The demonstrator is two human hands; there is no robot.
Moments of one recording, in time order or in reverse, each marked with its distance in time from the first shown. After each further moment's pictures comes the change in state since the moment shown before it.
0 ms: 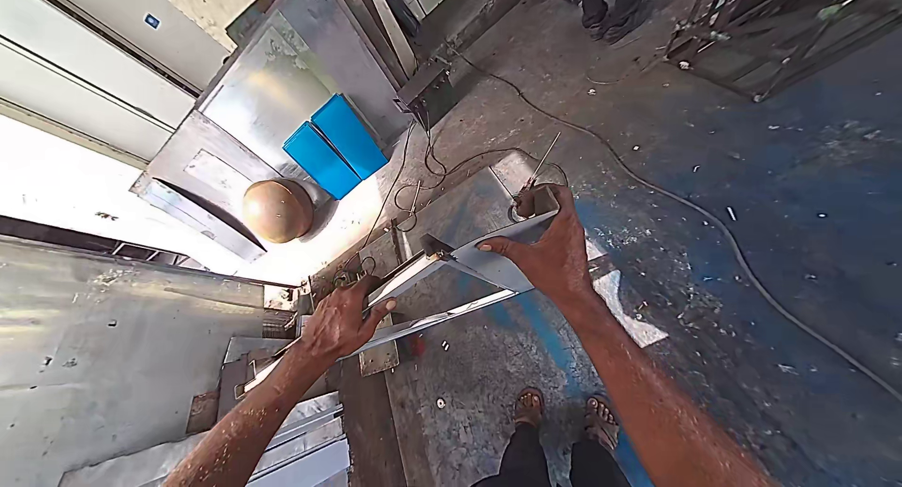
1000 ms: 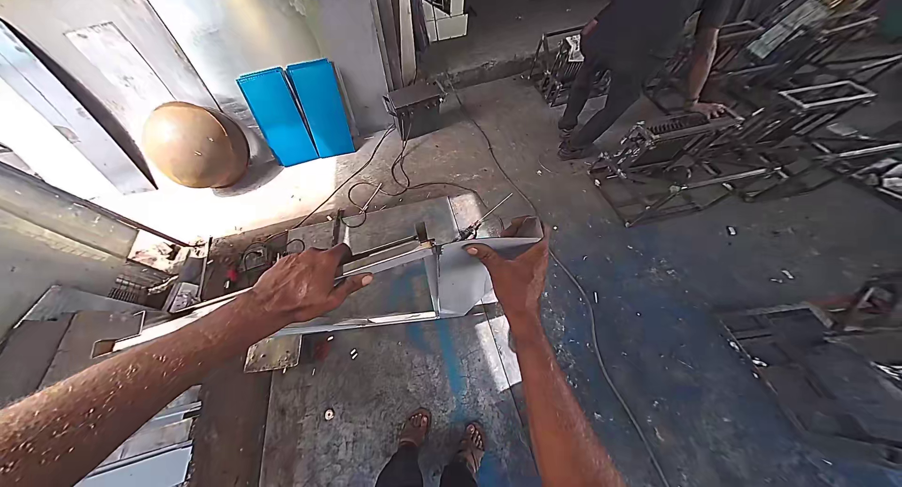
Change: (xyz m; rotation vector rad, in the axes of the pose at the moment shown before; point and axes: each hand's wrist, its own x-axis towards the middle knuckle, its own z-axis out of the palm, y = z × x) left_hand 0.024 -0.008 -0.021 -0.079 -0.120 -0.085; right_hand 0.025 0.003 0.030 -0.014 0.055 -0.050
